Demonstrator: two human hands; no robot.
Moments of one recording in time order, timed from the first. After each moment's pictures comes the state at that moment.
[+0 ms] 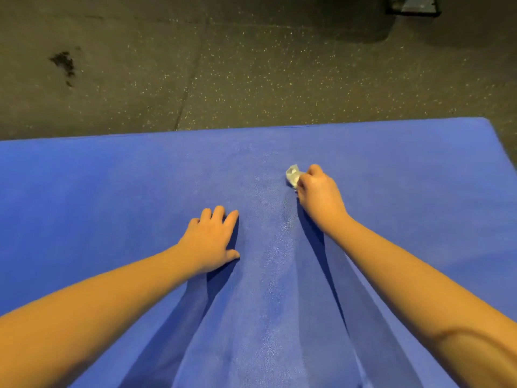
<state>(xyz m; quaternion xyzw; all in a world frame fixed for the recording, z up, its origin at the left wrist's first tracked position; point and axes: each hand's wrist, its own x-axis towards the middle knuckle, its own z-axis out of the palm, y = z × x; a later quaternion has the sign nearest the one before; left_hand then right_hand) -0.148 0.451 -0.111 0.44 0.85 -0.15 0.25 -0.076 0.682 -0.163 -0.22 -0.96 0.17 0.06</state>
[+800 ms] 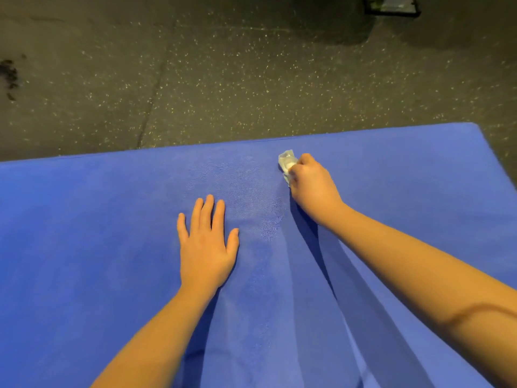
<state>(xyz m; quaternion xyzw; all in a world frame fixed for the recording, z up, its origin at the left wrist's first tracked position) -0.151 0.507 -0.185 0.32 0.94 0.10 0.05 -0.114 0.740 -0.157 -0.22 -0.96 0.14 0.03</state>
